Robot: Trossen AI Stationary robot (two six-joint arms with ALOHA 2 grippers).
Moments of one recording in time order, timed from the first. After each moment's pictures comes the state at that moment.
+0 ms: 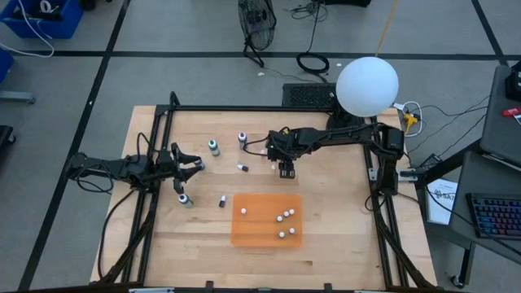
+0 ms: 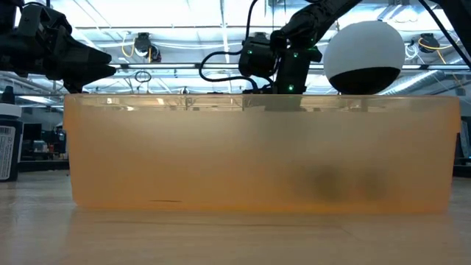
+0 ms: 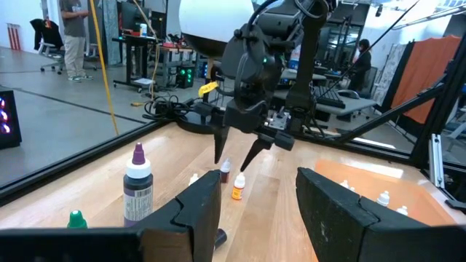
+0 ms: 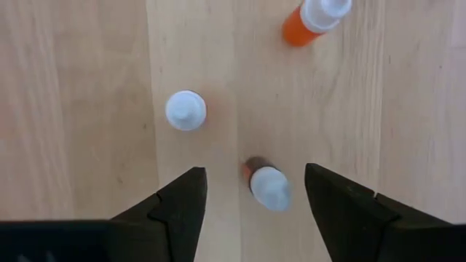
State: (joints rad) left arm -0.16 0.02 0.04 0.00 -0.39 -0.16; right arm -0.24 1.90 1.31 -0.67 0.07 -0.22
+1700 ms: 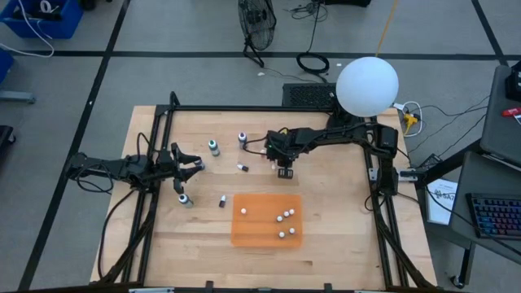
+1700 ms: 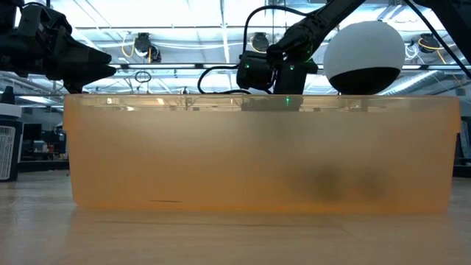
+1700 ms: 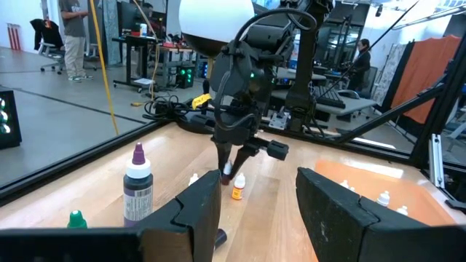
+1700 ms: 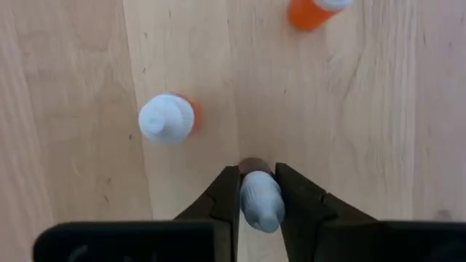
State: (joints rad) left arm -0.16 0.02 0.04 0.00 -0.39 -0.16; right arm -0.26 1.96 1.30 -0.63 0.03 -0.19
